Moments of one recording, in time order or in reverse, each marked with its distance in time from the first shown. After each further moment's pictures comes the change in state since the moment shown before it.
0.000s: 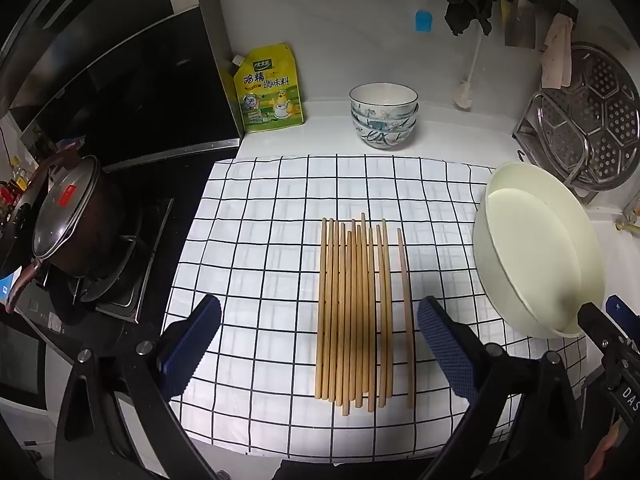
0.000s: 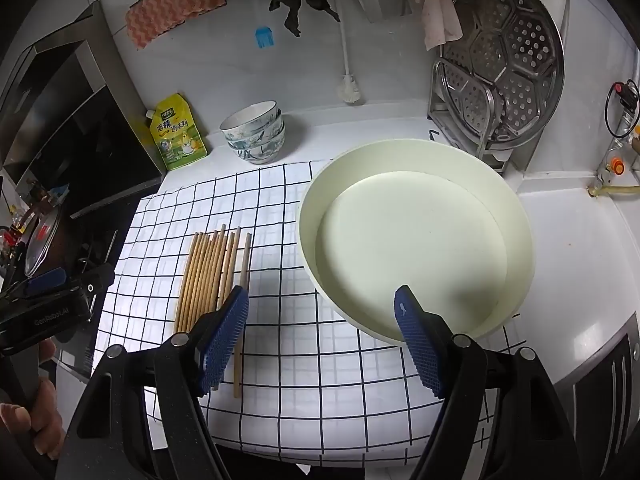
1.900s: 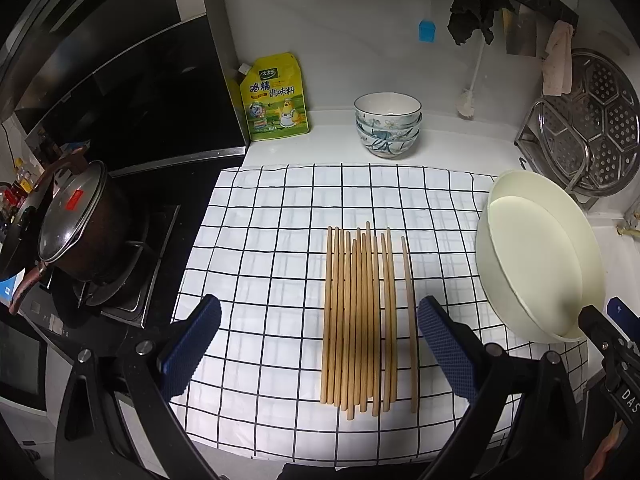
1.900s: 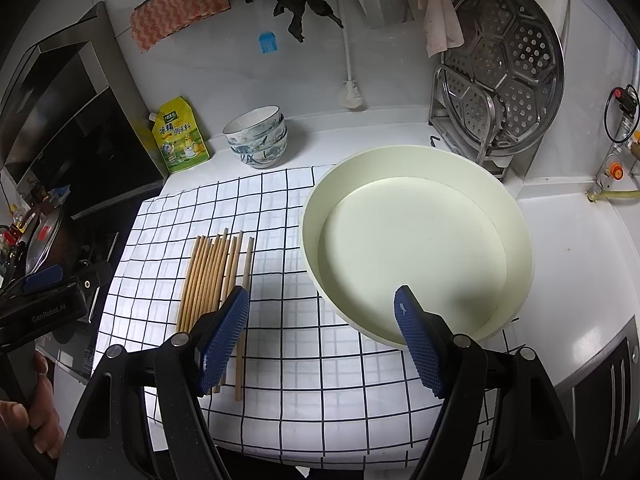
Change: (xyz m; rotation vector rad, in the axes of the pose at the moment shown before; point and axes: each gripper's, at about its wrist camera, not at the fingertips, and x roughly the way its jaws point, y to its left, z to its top) left arm -0.007 0.006 0.002 -0.001 -0.030 0.014; right arm -0.005 0.003 0.001 -0.010 -0.022 0.000
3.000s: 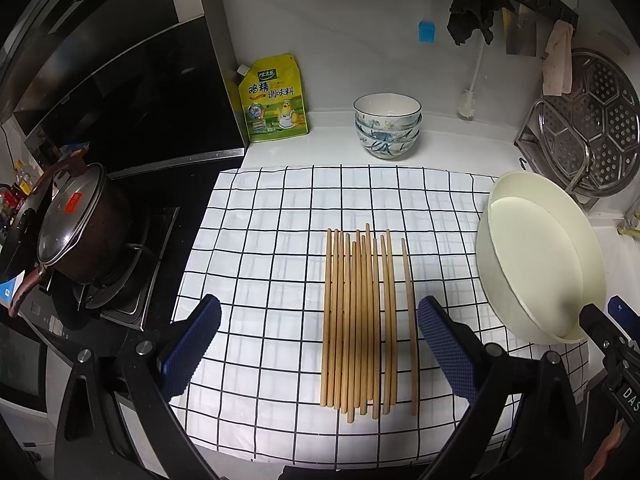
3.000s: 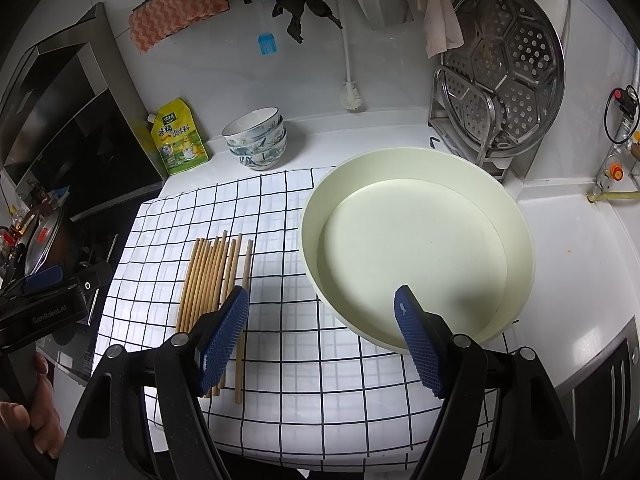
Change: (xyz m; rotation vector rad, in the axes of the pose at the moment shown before) left arm 0.001 0.003 0.002 0.001 0.000 -0.001; right arm 0.000 0.001 0.001 -0.002 -0.004 -0.001
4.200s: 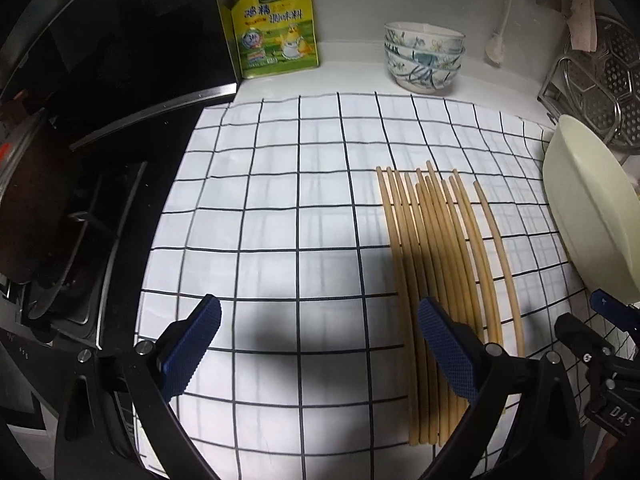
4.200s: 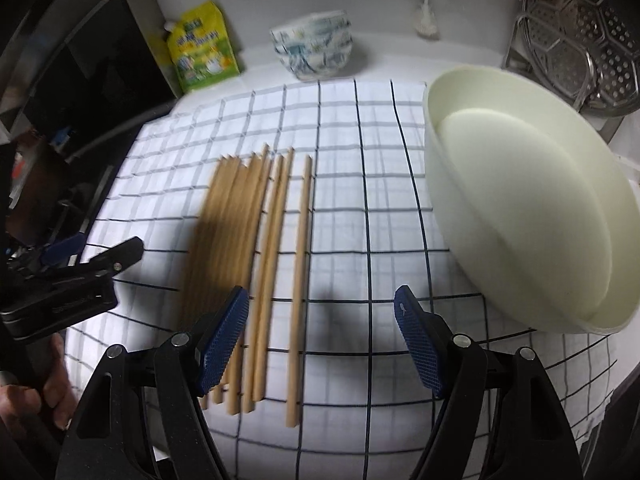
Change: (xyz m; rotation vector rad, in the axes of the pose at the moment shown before) left arm 0.135 0.057 -0.039 0.056 0.085 -0.073; right arm 0.131 0.082 -0.052 -0.076 0.171 0.021
